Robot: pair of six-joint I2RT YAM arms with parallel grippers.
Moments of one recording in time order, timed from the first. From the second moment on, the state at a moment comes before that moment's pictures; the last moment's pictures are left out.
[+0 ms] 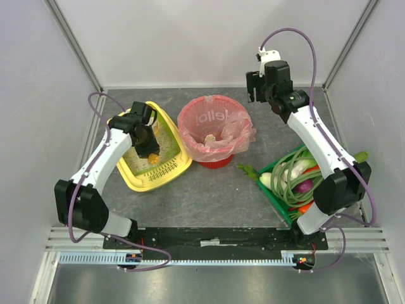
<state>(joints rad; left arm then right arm) -0.26 1.43 1.26 -1.02 -0.08 -0.60 0.35 1.63 1.67 -0.51 0.25 0.04</state>
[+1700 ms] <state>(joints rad) -0.31 1.47 1.17 -0.98 -0.08 -0.70 0.35 1.68 1.71 -0.51 0.24 0.06</state>
